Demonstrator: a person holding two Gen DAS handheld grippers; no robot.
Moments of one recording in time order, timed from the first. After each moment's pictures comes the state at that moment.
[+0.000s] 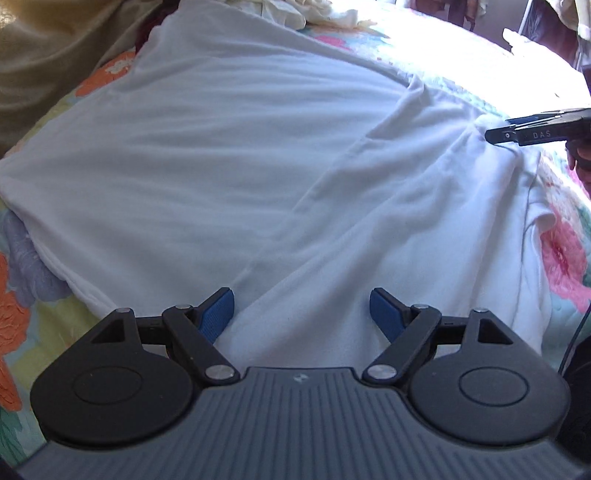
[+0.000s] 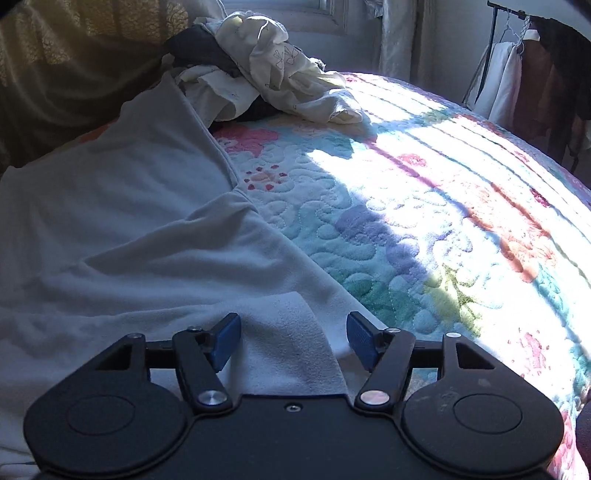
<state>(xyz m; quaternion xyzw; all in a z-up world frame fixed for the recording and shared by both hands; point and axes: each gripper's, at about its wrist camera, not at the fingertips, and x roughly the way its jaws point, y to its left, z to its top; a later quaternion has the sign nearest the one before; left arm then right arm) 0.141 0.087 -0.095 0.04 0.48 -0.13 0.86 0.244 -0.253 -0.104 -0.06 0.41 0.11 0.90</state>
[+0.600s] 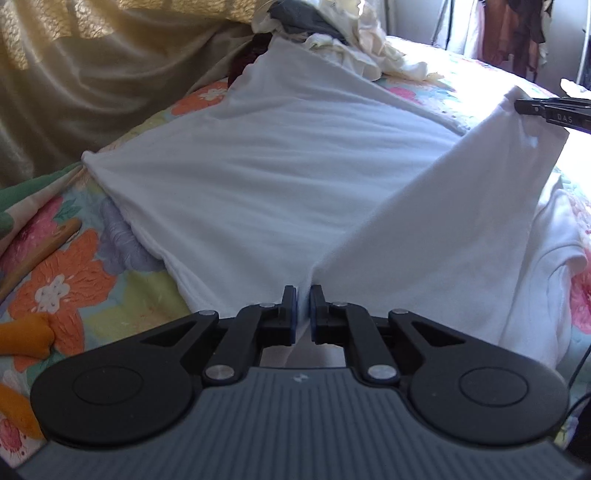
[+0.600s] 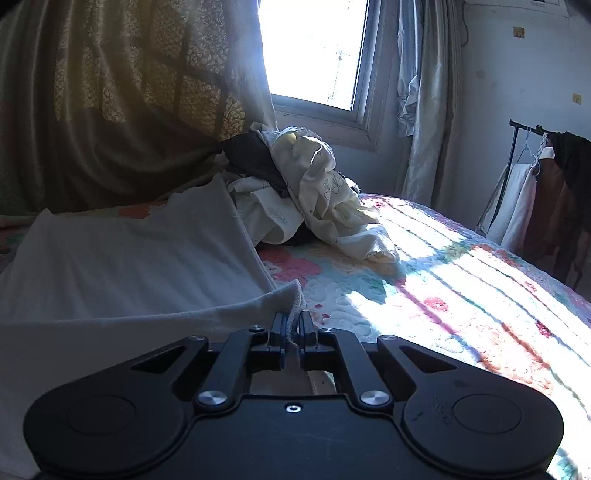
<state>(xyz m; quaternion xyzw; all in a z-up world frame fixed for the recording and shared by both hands) 0.095 0.105 -0.064 0.02 0.42 0.02 0.91 0.232 -0.206 -0.045 -0.10 0.22 0.16 0.96</state>
